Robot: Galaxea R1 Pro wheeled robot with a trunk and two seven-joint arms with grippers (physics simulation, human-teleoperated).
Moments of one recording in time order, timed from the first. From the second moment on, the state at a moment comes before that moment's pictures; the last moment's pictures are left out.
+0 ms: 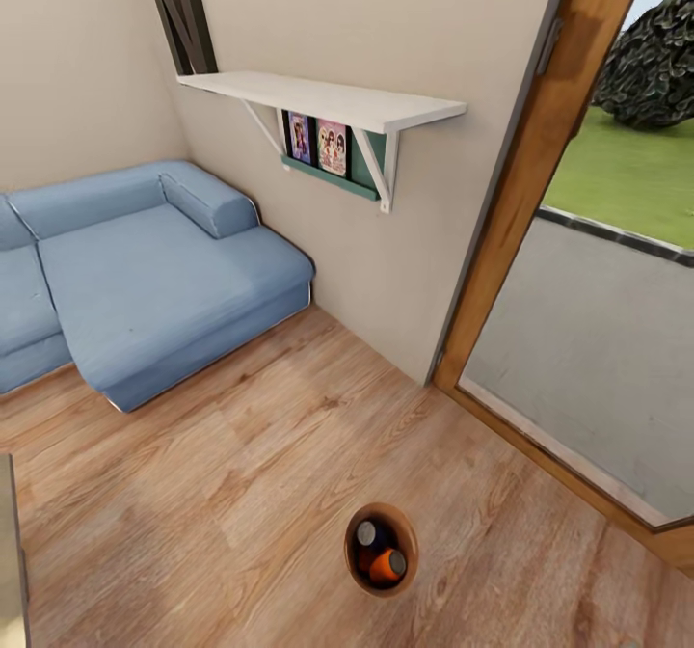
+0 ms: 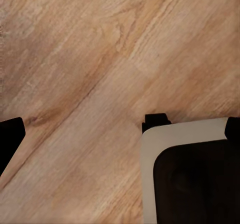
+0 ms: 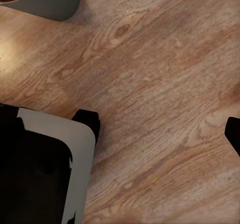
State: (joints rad) left arm -0.20 0.17 -0.19 -0.21 0.16 -0.33 -0.07; right arm -0.18 -0.34 -0.25 -0.44 0.18 -0.10 0.56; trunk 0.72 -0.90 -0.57
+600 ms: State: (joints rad) left arm -0.20 0.17 -0.19 -0.21 0.16 -0.33 -0.07; right arm -0.18 -0.34 -0.25 -0.44 0.18 -0.10 0.56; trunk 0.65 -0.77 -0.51
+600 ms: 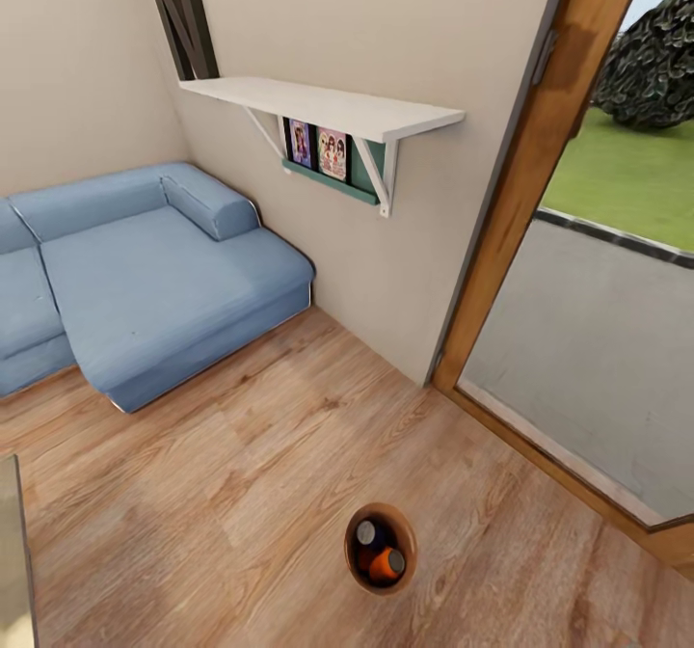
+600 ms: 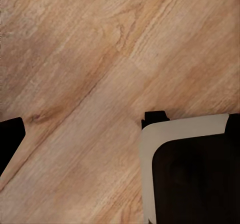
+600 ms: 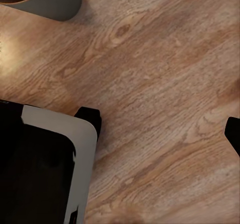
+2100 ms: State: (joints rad) left arm -0.20 0.17 -0.19 -0.21 0.16 -0.33 -0.07; right arm -0.18 -0.32 -0.24 -0.44 0.18 -0.10 0.56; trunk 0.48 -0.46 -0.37
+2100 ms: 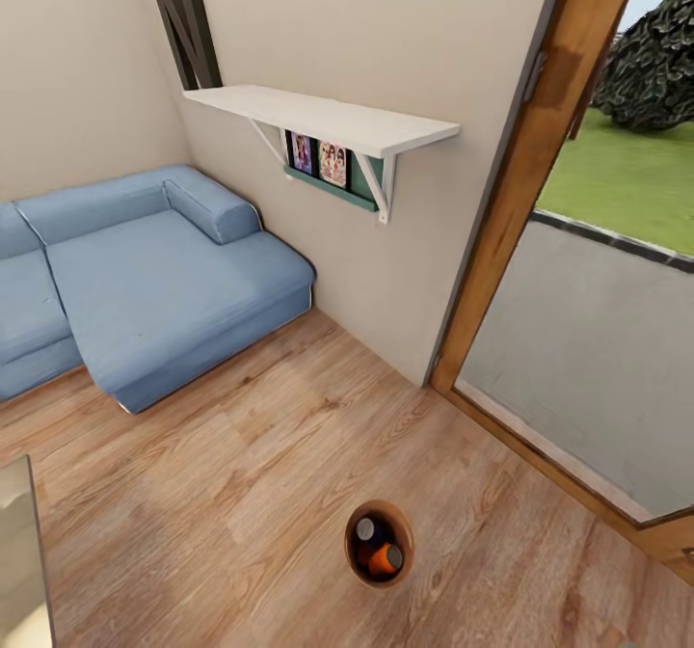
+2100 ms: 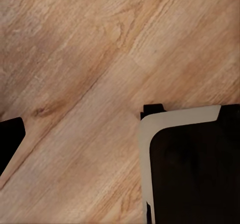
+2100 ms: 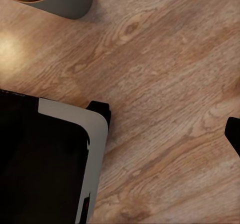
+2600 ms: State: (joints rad) left arm -0.20 0.17 -0.19 -0.21 0.16 -0.33 -0.07; right arm -0.18 -0.30 -0.24 -0.44 0.19 -0.10 0.54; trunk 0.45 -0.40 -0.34
